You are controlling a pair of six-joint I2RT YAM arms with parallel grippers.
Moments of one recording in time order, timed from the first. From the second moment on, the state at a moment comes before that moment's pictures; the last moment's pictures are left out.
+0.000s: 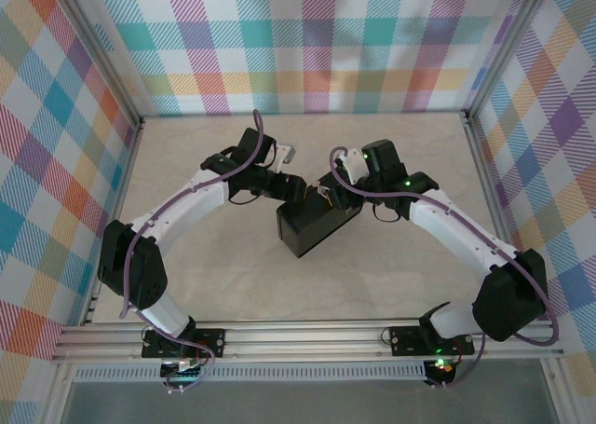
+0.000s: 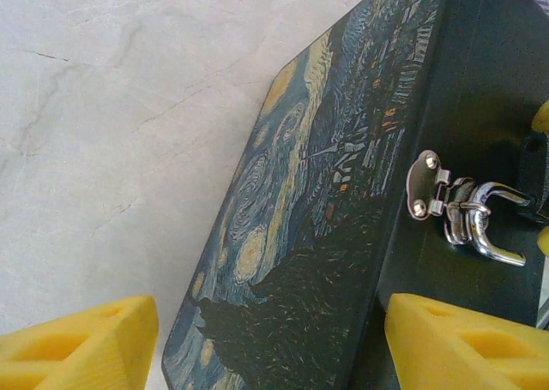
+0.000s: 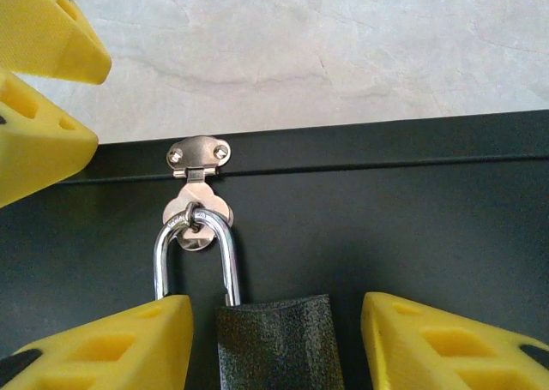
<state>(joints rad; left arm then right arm) -0.54 1.63 1.39 -0.68 0.32 -0.25 0.52 1.39 1.15 -0.57 -0.24 -0.05</state>
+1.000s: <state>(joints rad) -0.58 1.68 1.44 -0.68 0.30 -0.24 0.55 1.51 1.29 -0.63 -0.08 0.11</state>
